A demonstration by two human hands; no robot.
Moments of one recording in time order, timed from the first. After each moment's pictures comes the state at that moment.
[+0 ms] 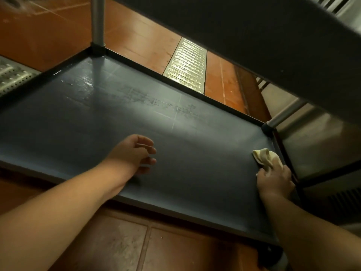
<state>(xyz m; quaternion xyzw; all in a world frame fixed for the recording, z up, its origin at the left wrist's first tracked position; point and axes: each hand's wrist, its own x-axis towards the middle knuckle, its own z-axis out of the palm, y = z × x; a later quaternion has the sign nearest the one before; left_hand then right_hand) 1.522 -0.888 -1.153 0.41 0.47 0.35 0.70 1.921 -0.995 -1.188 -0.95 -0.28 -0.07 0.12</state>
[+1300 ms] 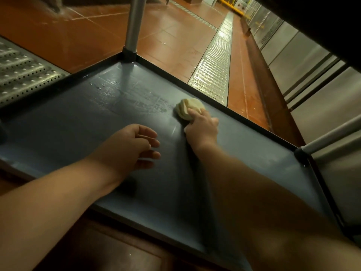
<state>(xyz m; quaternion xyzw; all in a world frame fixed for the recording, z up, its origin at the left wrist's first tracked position) 1.472 -0.839 -1.155 0.41 0.46 0.40 0.69 1.692 -0.745 -1.193 -0.79 -0.59 0.02 0.18</state>
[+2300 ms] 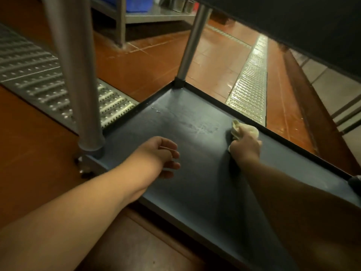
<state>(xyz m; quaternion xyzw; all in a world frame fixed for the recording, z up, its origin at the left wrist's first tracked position) 1.384 -0.843 -1.143 0.38 0.50 0.42 0.65 1.662 -0.735 -1.178 -0.83 -0.48 0.11 0.25</state>
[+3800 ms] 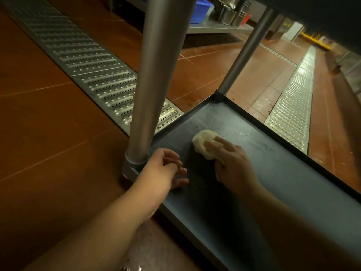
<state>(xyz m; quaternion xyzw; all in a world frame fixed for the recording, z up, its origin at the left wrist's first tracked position) 1.325 -0.853 -1.178 0.22 0.50 0.57 0.62 1.538 -0.757 -1.190 -0.48 -0.87 0.00 0.14</state>
